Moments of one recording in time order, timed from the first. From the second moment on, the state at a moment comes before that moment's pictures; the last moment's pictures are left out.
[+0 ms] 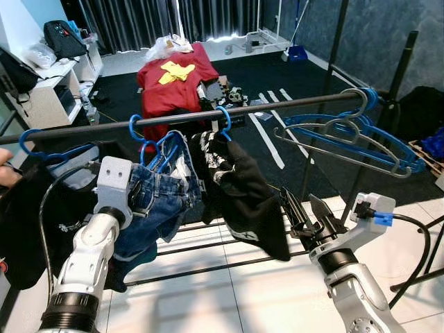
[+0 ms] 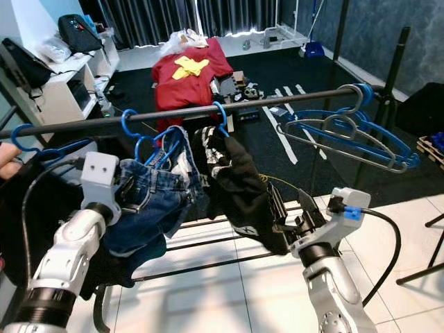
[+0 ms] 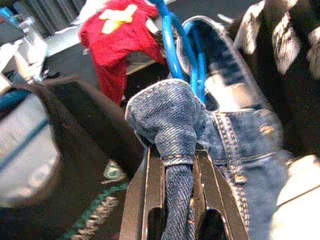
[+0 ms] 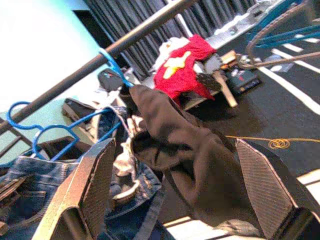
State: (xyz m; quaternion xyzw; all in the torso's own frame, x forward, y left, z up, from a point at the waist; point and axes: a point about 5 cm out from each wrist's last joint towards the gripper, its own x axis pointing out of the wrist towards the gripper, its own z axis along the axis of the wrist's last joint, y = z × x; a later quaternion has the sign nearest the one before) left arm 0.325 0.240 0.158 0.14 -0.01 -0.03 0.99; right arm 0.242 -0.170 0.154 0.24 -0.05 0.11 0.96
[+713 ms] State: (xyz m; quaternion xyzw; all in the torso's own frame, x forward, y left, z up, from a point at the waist) left arm 0.315 0.237 0.179 0.13 -0.06 -0.11 0.98; right arm 0.245 -0.176 0.154 0.24 -0.05 0.10 0.96
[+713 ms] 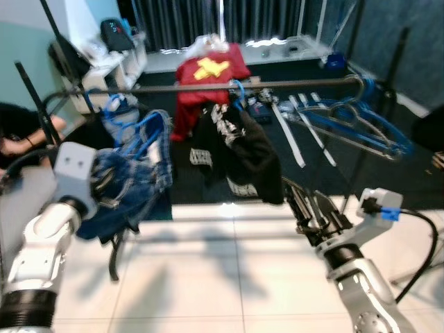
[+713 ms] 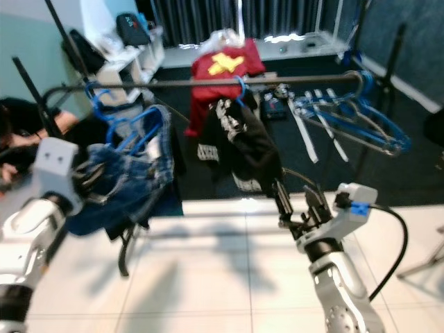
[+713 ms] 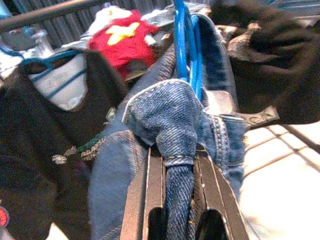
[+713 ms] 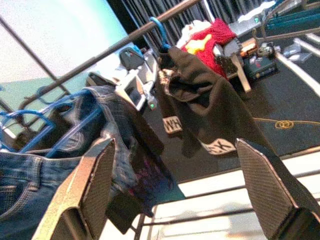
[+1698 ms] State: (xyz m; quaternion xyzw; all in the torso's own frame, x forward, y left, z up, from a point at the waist) left arm 0.293 0.122 0.231 0.00 -0.14 -0.46 0.88; right arm 0.279 -0.179 0.237 0.27 -0.19 0.17 0.93
